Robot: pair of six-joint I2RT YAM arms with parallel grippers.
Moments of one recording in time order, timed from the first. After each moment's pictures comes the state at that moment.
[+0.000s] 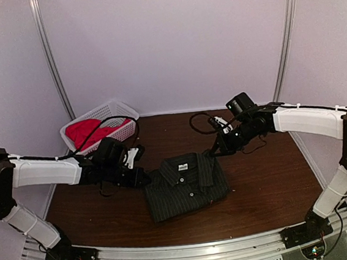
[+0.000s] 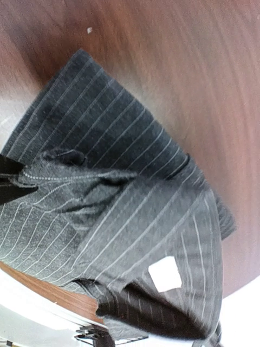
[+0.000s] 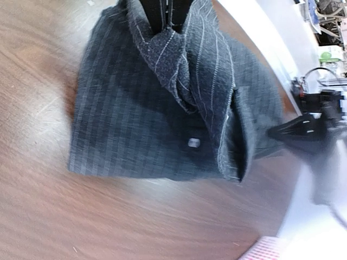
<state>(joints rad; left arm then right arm) -0.73 1.52 0.79 -0.13 0.29 -0.42 0.59 1.64 1.19 -0.53 -0.44 0.36</state>
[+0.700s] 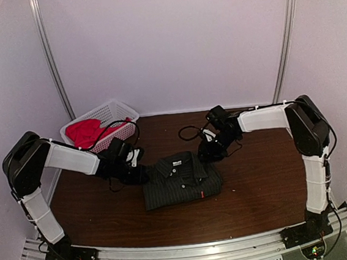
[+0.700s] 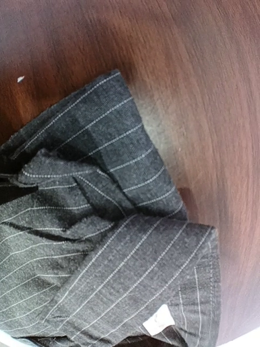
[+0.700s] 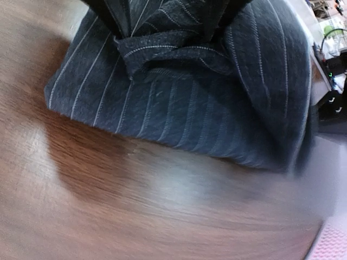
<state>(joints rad) -0.61 1.79 0.87 -0.03 0.24 -0.42 0.57 2.08 1.47 -0.52 -0.40 0.41</state>
